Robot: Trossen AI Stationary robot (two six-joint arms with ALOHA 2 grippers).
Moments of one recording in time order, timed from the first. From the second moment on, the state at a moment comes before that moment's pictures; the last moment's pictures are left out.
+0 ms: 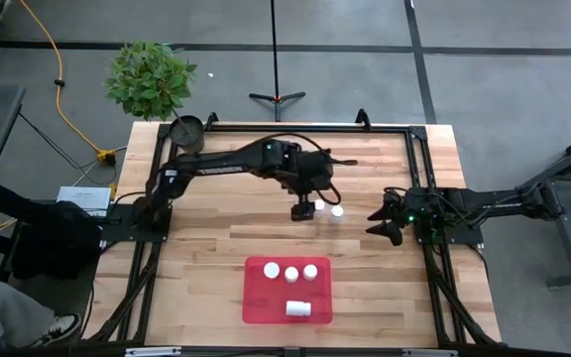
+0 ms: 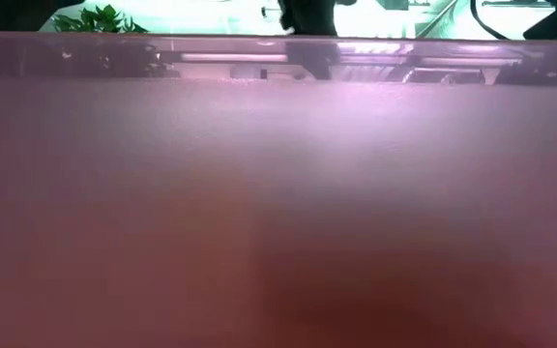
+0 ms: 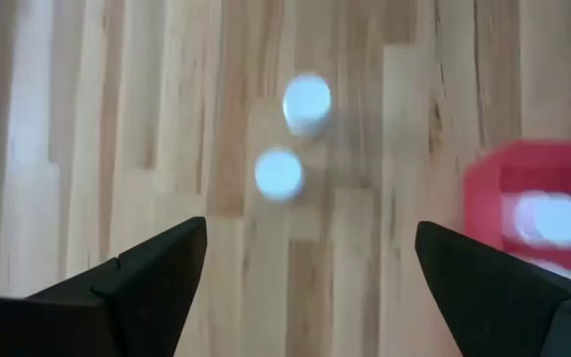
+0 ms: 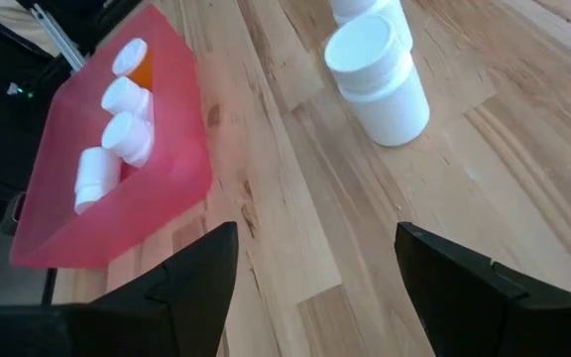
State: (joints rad) left arm 0.04 2.15 2.33 -1.27 -0.05 0.05; right arm 0.00 0.37 0.15 -0.36 -0.12 0.64
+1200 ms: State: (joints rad) left arm 0.12 2.36 2.33 -1.14 0.08 0.08; right arm 0.00 0.37 0.15 -0.41 -0.12 0.62
